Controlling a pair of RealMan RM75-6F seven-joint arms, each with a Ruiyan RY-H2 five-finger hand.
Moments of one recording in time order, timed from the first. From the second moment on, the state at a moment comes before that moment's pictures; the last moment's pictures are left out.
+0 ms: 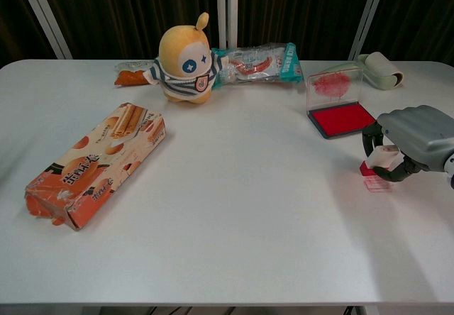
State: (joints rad) left arm -0.15 -1.08 -0.03 -1.53 1.48 1.40 -0.03; right arm 0.43 -1.72 0.10 -1.25 -1.22 1.13 -0.54
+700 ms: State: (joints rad) left arm -0.15 -1.08 -0.03 -1.53 1.48 1.40 -0.03; right arm 0.60 -1.65 0.27 -1.28 -1.08 1.01 -0.59
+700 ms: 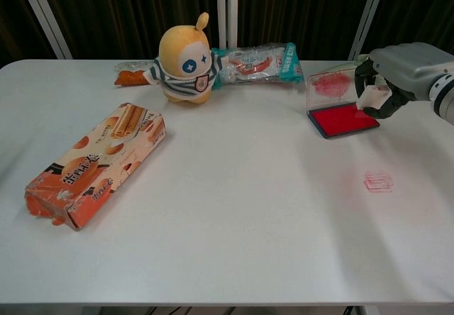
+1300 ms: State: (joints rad) left arm -0.15 -1.07 -0.04 -1.53 1.46 1.38 -0.03; right arm 0.77 -1.79 0.29 -0.97 -0.92 0.84 -0.63
